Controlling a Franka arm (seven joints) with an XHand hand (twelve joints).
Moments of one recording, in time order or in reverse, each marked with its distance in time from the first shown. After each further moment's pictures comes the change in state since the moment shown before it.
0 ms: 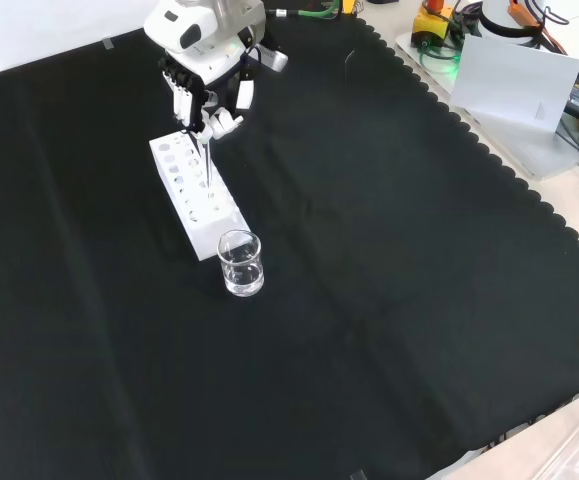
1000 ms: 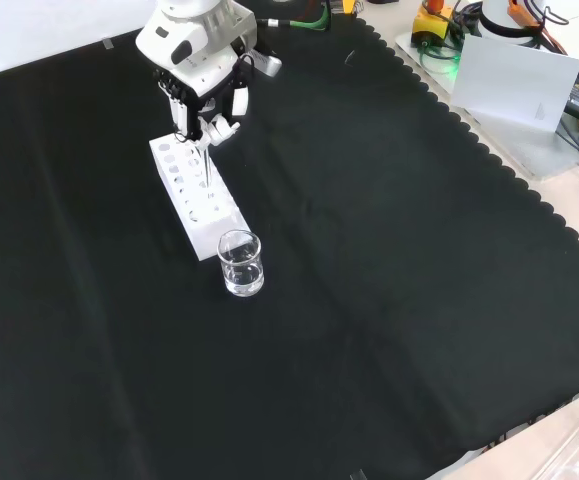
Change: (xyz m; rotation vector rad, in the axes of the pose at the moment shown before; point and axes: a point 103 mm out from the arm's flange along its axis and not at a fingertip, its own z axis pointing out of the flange) arm -0.008 0.007 0.011 0.071 -0.029 0.011
